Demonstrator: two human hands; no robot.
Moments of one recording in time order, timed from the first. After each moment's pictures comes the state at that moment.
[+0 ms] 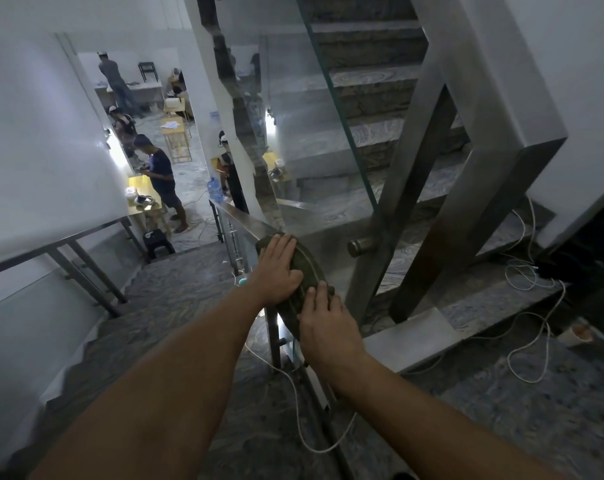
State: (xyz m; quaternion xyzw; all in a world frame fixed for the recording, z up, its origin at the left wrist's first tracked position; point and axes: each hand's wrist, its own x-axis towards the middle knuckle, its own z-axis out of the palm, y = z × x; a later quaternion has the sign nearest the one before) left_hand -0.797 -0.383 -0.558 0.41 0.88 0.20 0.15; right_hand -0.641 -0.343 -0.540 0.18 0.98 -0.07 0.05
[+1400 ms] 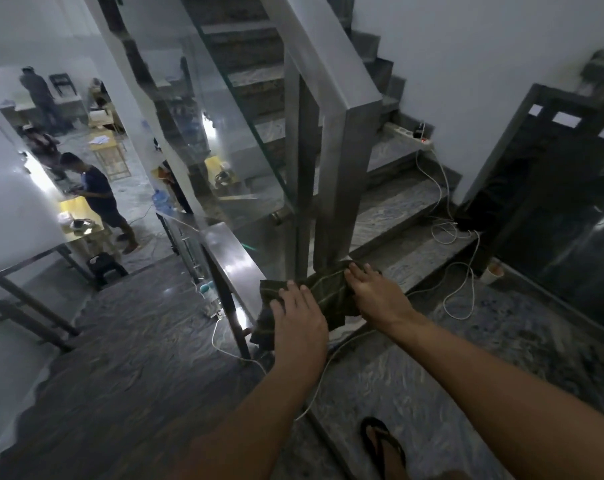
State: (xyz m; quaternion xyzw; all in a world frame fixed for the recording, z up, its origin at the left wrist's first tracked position) left_hand -0.555 -0.374 -0.544 0.44 0.90 -0.02 0.03; right_hand -0.488 -0.229 -0.536 0.24 0.97 -0.04 0.05
